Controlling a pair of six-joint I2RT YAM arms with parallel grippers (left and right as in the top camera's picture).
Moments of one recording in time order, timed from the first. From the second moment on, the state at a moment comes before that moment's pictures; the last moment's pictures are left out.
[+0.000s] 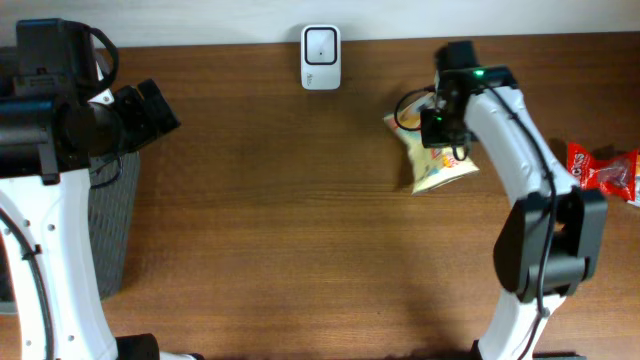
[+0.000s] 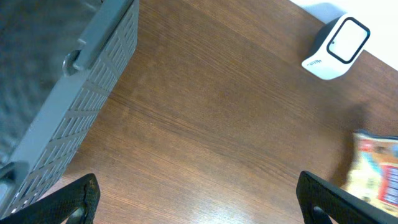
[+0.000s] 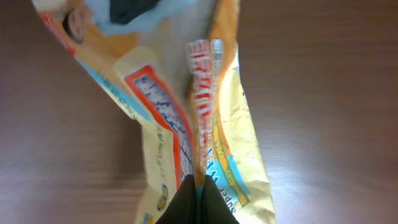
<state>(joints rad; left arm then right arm) 0.05 1.61 2.14 -1.56 -0.02 -0.45 0.14 2.00 1.74 -1.10 0.20 0.16</state>
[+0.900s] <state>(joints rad) 0.05 1.61 2.14 -1.56 -0.02 -0.45 0.51 2.11 1.86 -1.20 0.39 0.47</state>
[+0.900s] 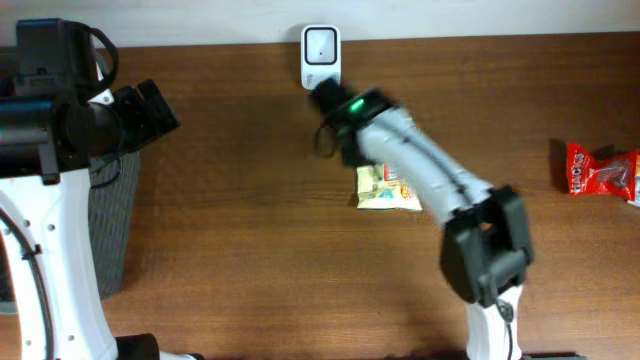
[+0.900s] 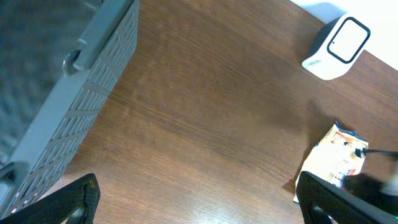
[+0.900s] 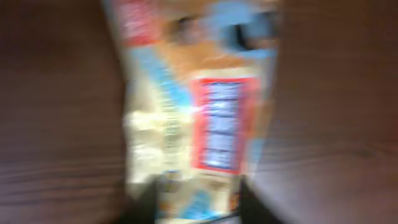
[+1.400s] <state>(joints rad) 0.05 1.61 2.14 -1.56 -0.01 -0.45 -0.13 1.99 2.05 -1.40 0.26 0.38</state>
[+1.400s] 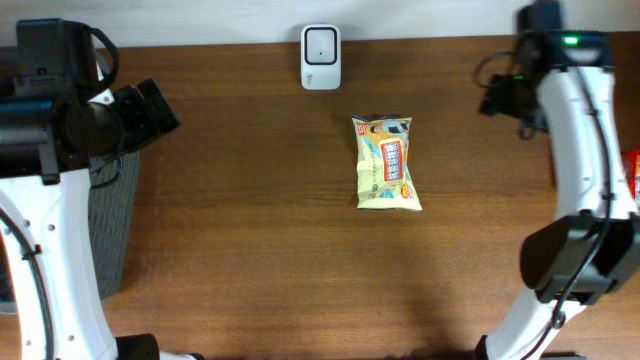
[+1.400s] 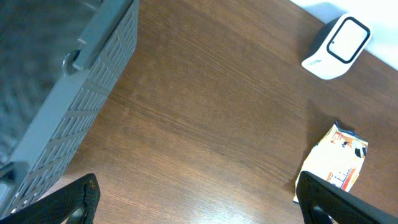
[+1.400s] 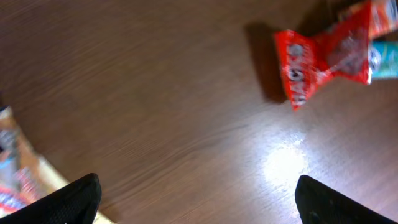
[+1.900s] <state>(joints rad) 0.04 1.61 2.14 -1.54 0.35 -0.41 -0.31 1.99 2.05 -1.40 0.15 0.38</state>
